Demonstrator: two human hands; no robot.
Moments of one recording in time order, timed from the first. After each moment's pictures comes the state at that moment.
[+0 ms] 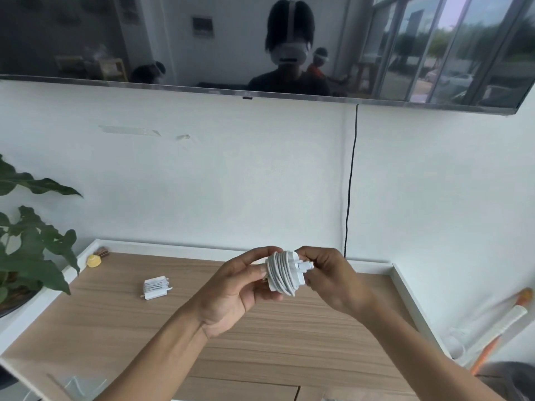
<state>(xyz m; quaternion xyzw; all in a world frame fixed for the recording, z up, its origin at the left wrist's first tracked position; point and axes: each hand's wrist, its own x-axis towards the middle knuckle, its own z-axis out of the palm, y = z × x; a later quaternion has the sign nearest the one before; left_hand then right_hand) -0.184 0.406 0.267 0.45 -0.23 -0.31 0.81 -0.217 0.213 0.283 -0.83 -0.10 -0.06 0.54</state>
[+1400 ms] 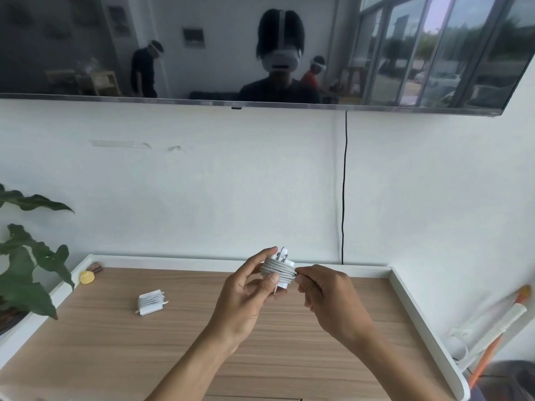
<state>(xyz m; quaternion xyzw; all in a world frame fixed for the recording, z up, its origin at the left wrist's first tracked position) -0.185 0.372 0.248 0.59 -0.20 -0.10 0.77 -0.229 0.207 0.261 -0.90 -0.04 -0.20 0.38</state>
